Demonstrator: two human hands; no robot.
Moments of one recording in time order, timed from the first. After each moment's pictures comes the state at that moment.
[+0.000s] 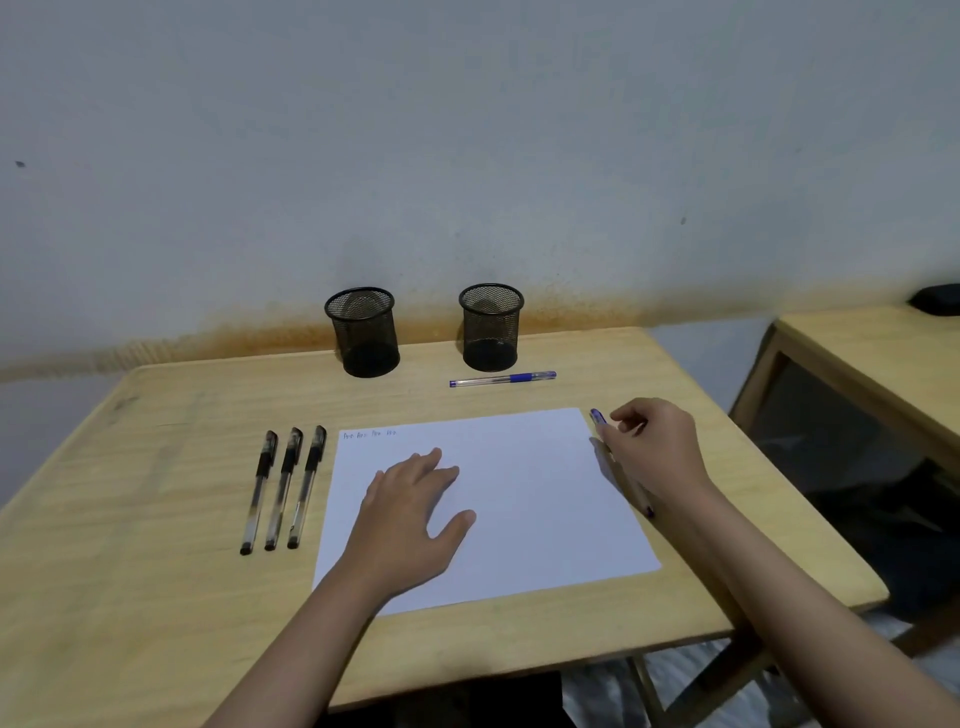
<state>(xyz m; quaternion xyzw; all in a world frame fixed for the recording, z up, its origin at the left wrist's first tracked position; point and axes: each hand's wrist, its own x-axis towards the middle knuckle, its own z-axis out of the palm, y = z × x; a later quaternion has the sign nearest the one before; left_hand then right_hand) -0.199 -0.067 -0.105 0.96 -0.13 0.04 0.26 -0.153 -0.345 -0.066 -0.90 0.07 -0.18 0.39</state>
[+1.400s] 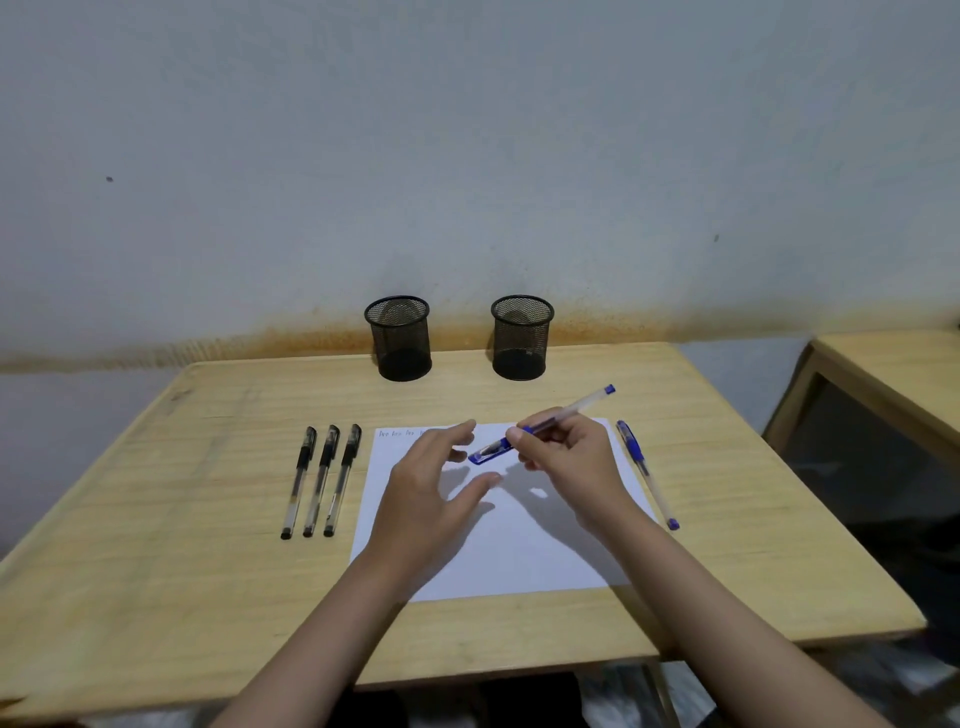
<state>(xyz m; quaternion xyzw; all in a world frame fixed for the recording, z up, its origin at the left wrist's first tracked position) -0.209 -0.074 -0.072 0.86 -0.15 0.25 0.42 -0.180 -0.242 -0.050 -0.70 -0.06 -0.05 0.71</state>
